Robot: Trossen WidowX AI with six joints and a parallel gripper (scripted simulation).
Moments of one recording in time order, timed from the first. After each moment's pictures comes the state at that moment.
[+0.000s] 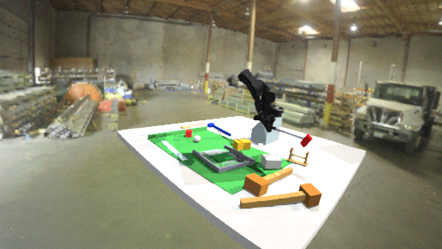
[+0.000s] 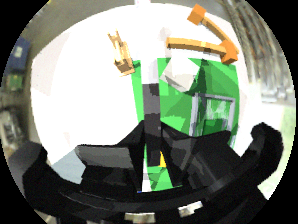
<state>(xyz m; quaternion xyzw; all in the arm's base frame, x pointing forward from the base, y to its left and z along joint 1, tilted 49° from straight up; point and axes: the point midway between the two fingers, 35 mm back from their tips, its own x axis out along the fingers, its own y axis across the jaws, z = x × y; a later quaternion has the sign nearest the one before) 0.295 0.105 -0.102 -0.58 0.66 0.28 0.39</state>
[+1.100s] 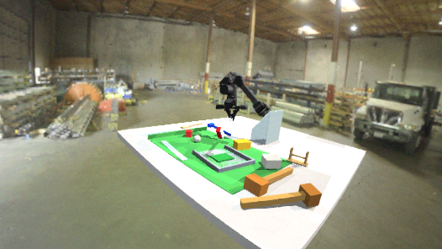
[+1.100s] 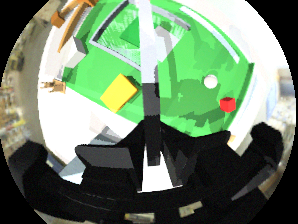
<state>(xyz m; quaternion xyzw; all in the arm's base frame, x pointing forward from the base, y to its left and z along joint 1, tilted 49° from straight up) 0.317 -0.051 0.087 -0.37 0.69 -0.11 0.61</state>
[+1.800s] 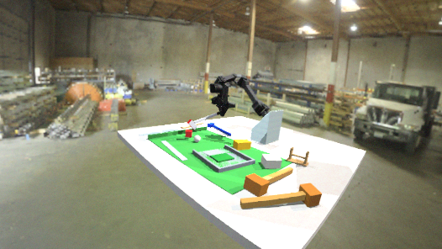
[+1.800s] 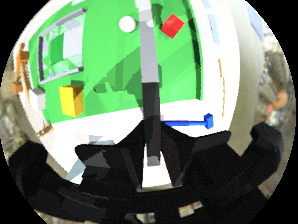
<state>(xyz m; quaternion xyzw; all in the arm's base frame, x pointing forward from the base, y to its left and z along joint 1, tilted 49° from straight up) 0.245 -0.141 0.189 -0.22 0.63 -0.36 0.66</state>
